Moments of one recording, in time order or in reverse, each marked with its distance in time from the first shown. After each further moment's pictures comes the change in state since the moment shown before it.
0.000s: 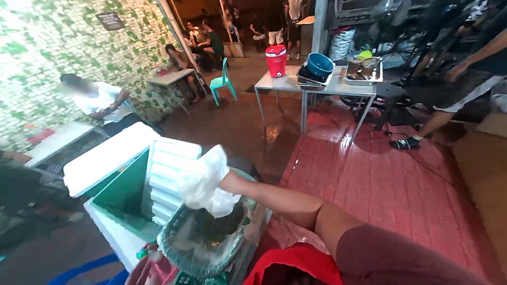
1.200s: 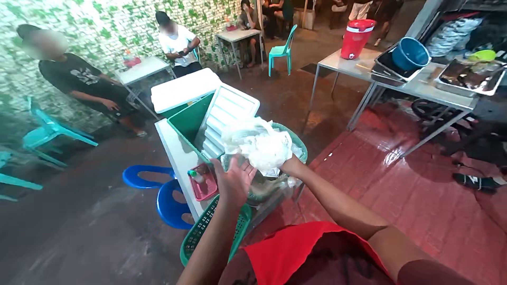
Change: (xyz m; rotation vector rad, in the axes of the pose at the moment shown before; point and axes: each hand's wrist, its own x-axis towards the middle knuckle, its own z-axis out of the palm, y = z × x) left_hand 0.032 0.052 0.046 -0.777 -0.089 -0.695; right_hand -0.078 0.023 0.038 -0.297 -0.141 0.072
